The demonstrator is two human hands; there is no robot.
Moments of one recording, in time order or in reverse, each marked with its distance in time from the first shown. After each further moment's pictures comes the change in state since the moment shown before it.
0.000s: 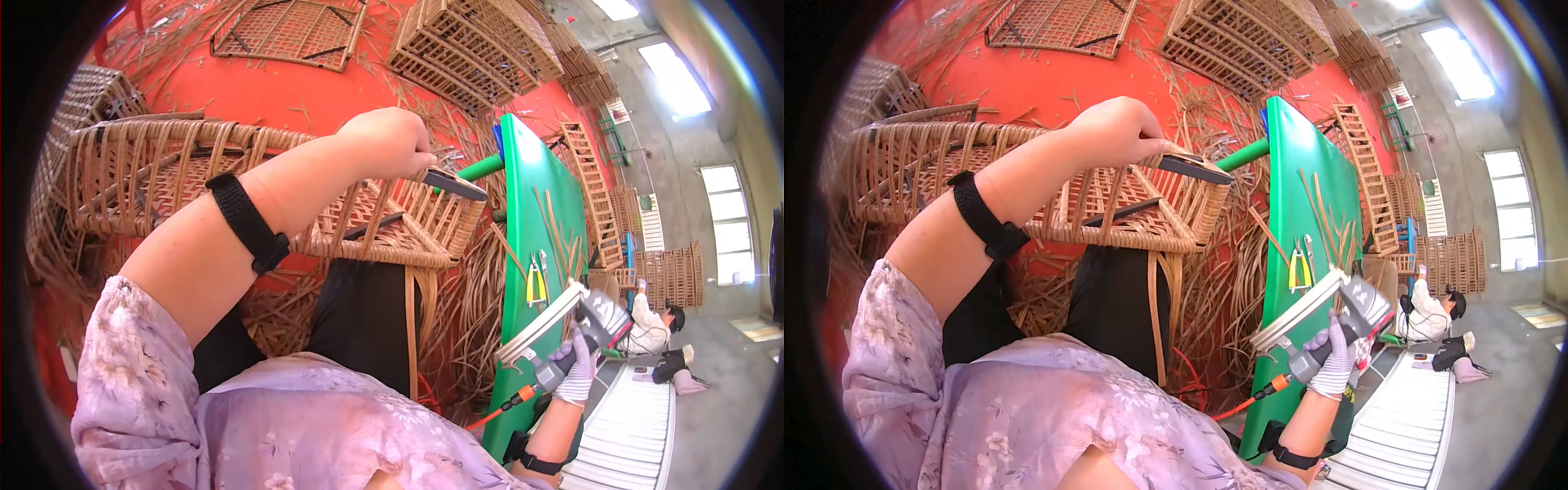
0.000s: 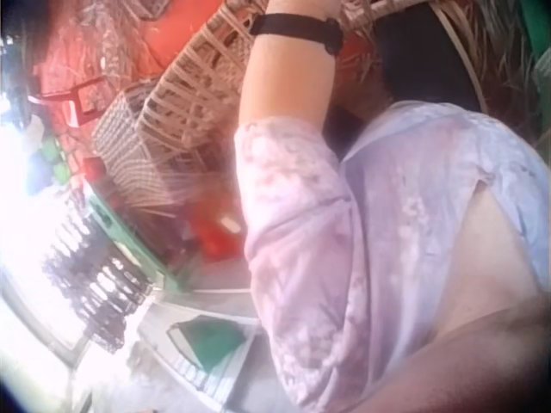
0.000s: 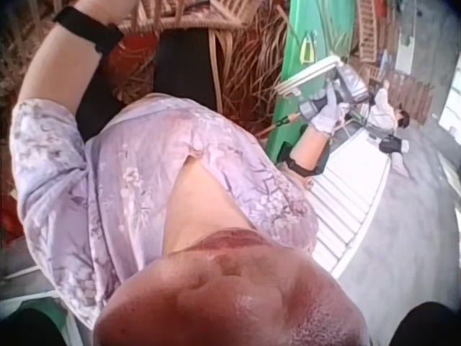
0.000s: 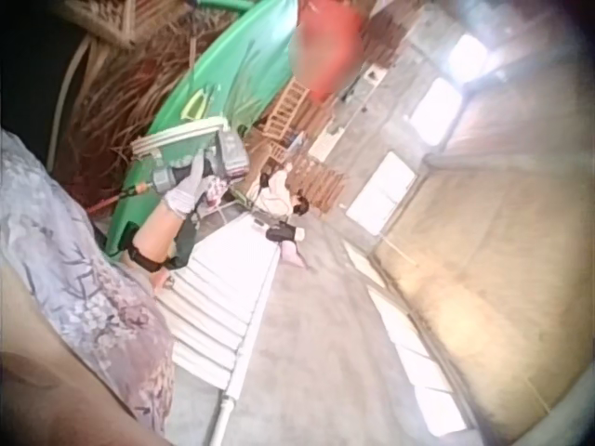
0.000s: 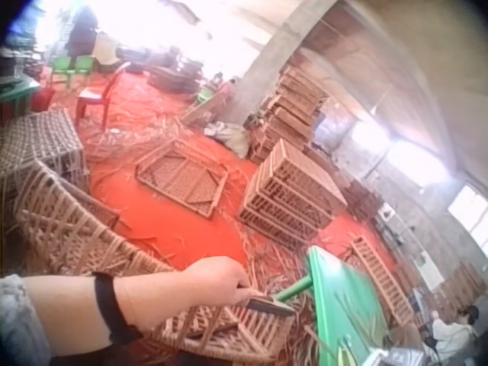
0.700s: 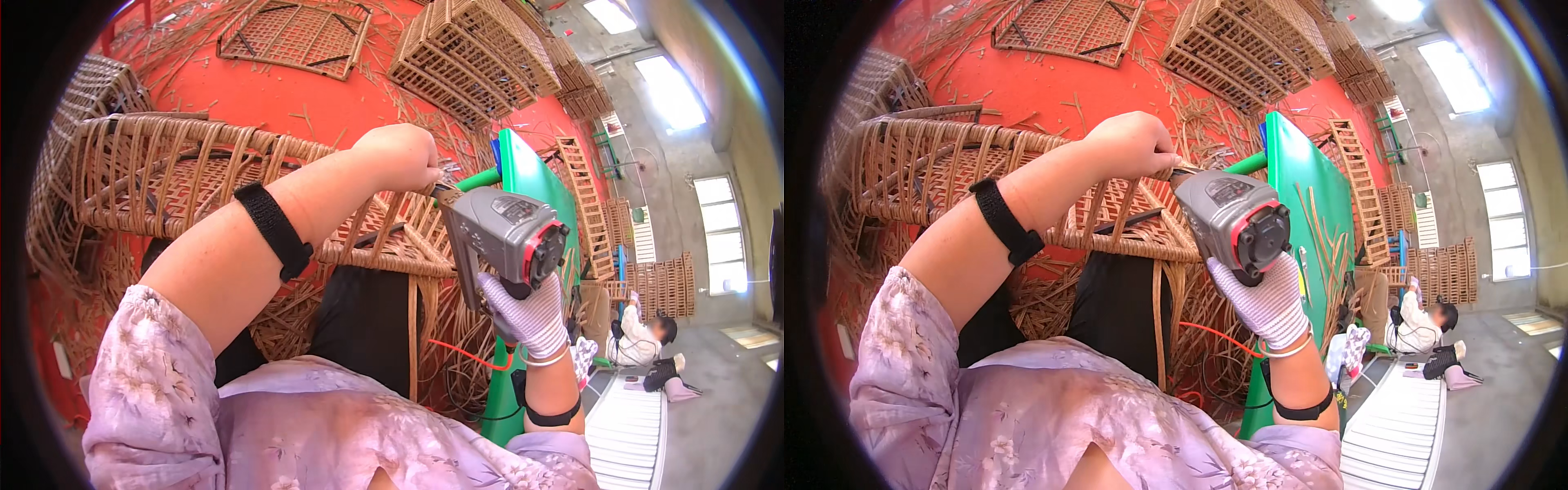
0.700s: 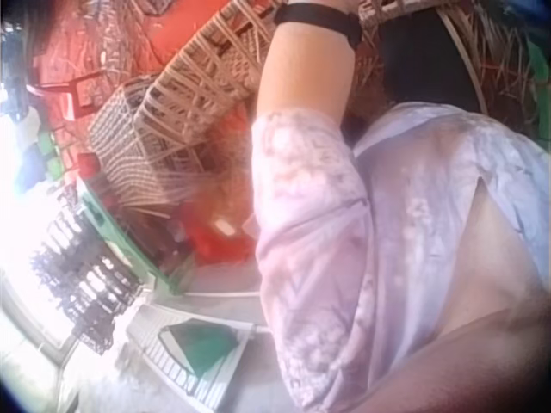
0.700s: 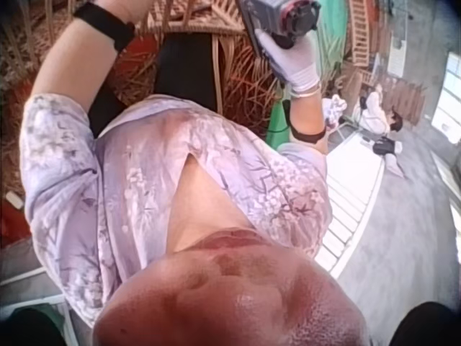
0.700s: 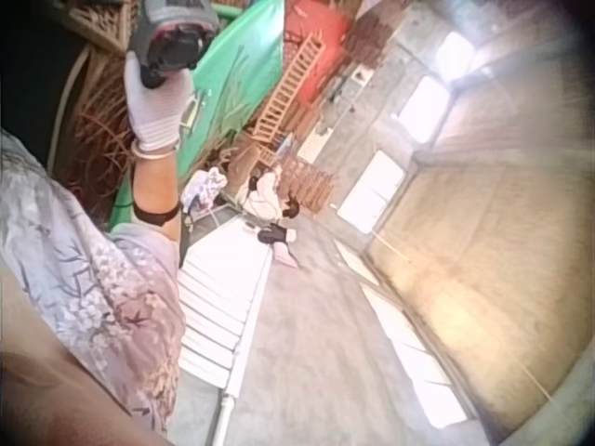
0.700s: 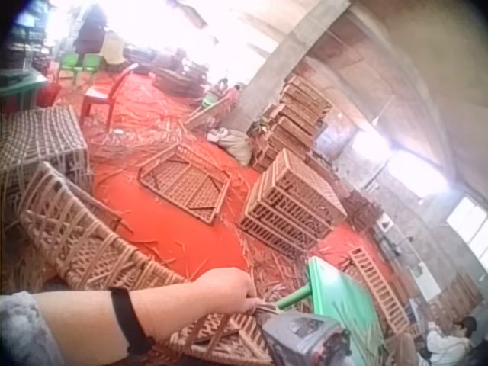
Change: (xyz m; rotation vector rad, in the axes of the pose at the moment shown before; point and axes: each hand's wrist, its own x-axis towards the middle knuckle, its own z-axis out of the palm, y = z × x) left_hand 0.003 -0.005 0.002 0.044 -0.011 0.011; right_hand -0.035 -0.040 0.194 -0.767 -0.652 -0.556
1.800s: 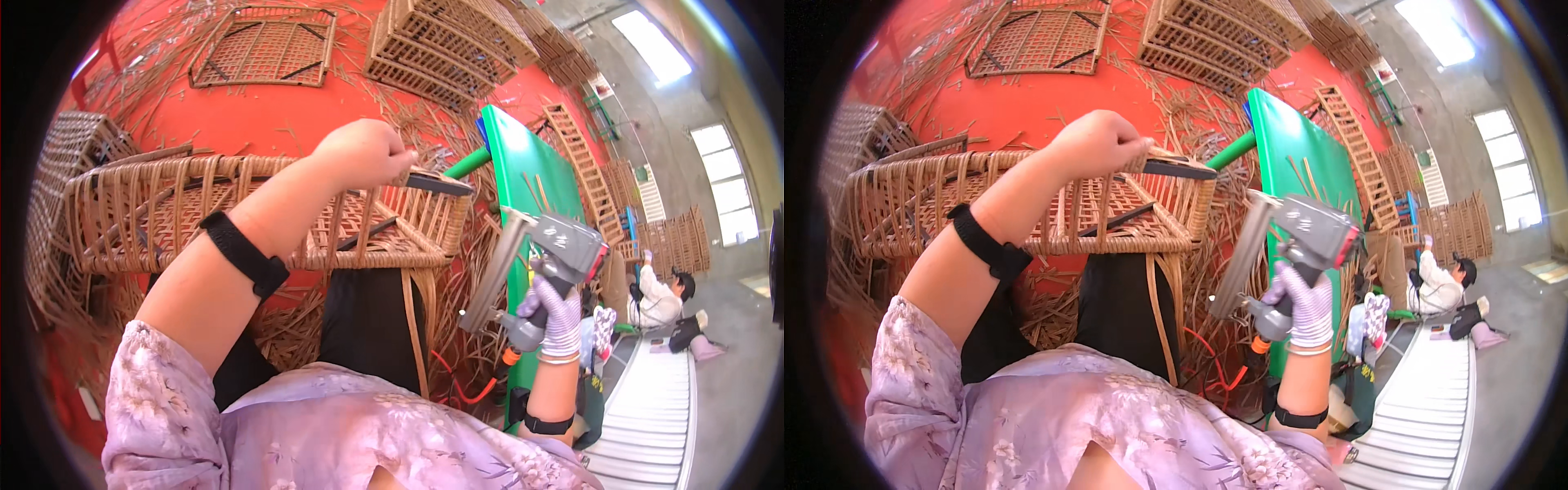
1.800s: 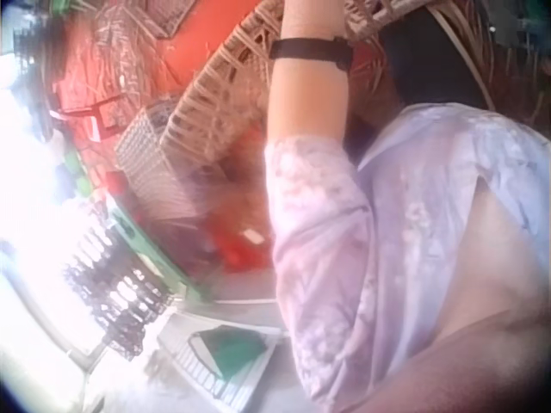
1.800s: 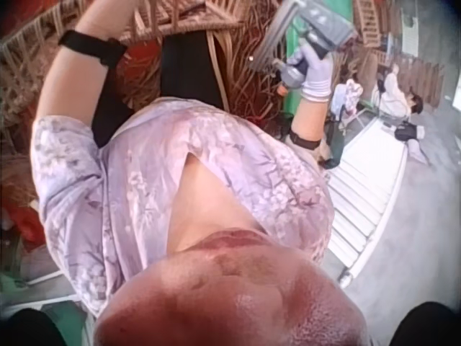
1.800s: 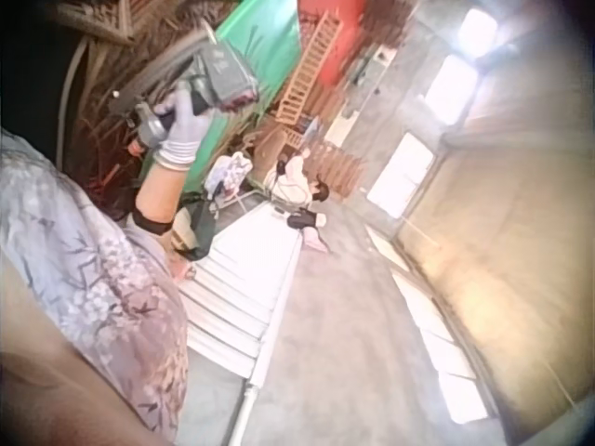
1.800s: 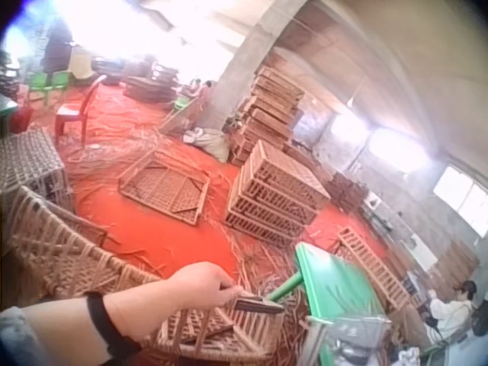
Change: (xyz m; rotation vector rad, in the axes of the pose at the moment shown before) left_hand -0.004 0.000 -0.001 -0.031 0.022 -0.008; right_hand -0.050 0.068 -0.029 0.750 0.330 0.384
